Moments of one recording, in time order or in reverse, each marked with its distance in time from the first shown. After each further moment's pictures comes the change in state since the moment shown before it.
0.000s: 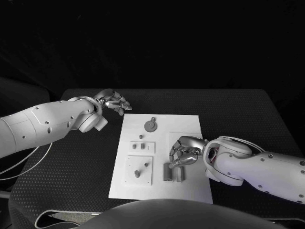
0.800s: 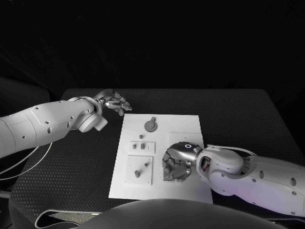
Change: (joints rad) left arm 0.000 0.000 0.000 0.000 -0.002 0.008 -0.002; left_hand -0.004 0.004 0.000 0.000 0.000 0.000 0.000 0.000 0.000 0.000 0.000 0.000 0.000 0.000 0.000 0.000 0.002 -0.006 0.000 0.000 0.000 0.001; right arm -0.051 0.035 -0.004 0.017 -0.401 -0.020 0.106; right_hand 0.023 -0.011 -0.018 0.001 0.000 0.135 -0.076 0.194 0.366 0.157 -0.071 0.100 0.096 0.090 -0.063 0.004 0.053 0.046 0.053 -0.028 0.000 -0.012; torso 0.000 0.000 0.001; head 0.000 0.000
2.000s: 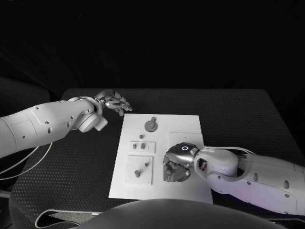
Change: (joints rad) left arm 0.000 0.000 0.000 -0.001 -0.002 0.005 -0.002; left_hand 0.000 0.000 0.000 0.000 0.000 0.000 0.000 0.000 0.000 0.000 0.000 0.000 0.000 0.000 0.000 -0.004 0.004 0.006 0.000 0.000 0.000 0.001; right arm -0.008 0.031 -0.002 -0.044 -0.155 0.070 0.004; right_hand -0.005 0.004 0.003 0.003 0.000 0.002 -0.002 0.000 0.003 0.007 -0.003 0.000 0.001 0.001 0.002 0.000 0.003 0.000 0.001 0.002 0.000 -0.002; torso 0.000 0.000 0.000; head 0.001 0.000
